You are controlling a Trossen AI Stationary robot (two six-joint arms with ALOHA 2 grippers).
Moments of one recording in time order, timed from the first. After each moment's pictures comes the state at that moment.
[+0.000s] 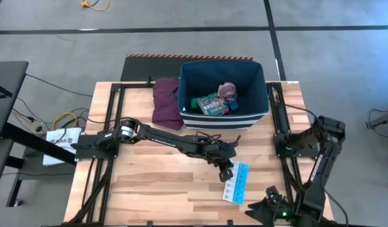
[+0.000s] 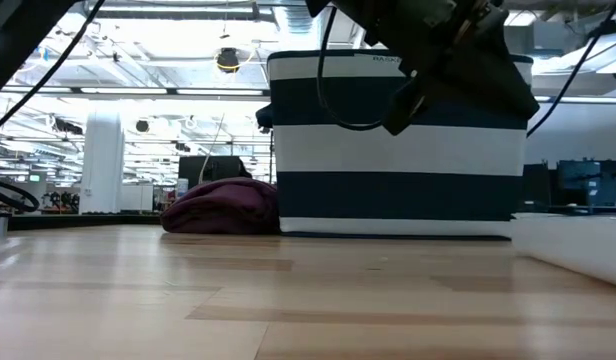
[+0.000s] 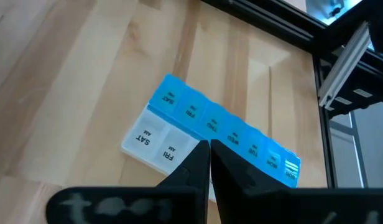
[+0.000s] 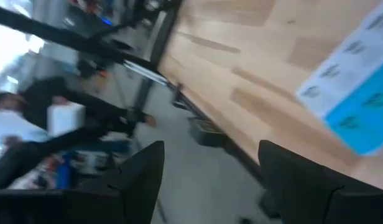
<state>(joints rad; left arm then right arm) -0.18 2.27 1.94 -0.35 0.04 -0.50 1.25 1.67 1.14 -0.48 1.01 2.08</state>
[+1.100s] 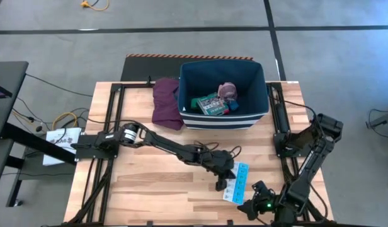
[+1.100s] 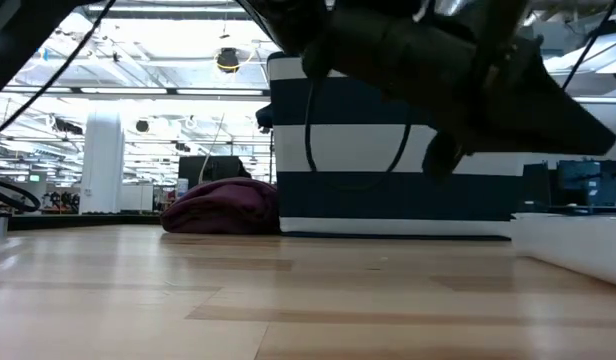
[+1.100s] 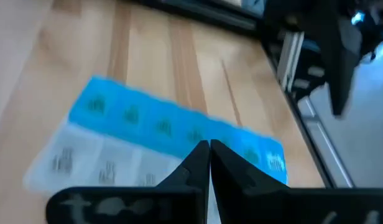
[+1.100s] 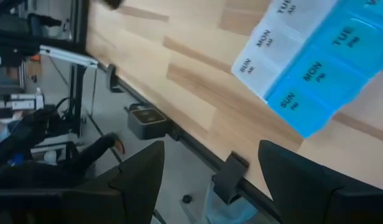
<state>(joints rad) -0.21 2.32 1.71 0.13 0.15 -0.35 1.10 1.65 1.05 -0.42 0.65 2.14</state>
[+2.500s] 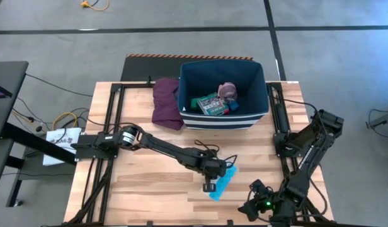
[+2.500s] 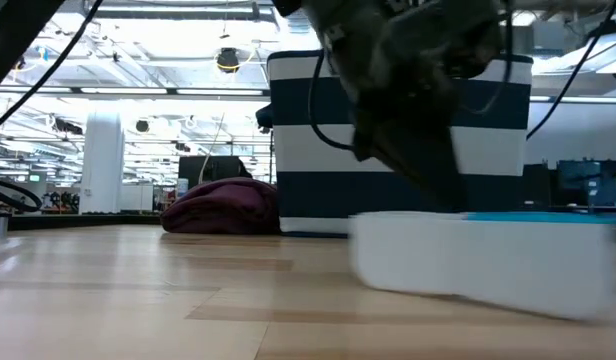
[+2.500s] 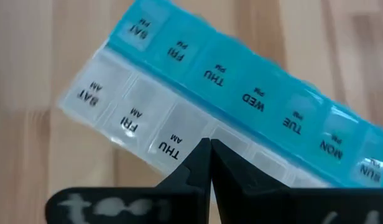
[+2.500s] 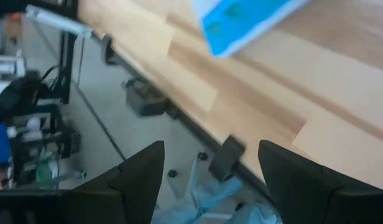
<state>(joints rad) -0.26 2.33 1.91 -0.64 -0.03 -0.21 1.06 1.59 1.05 -0.42 0.52 1.99</state>
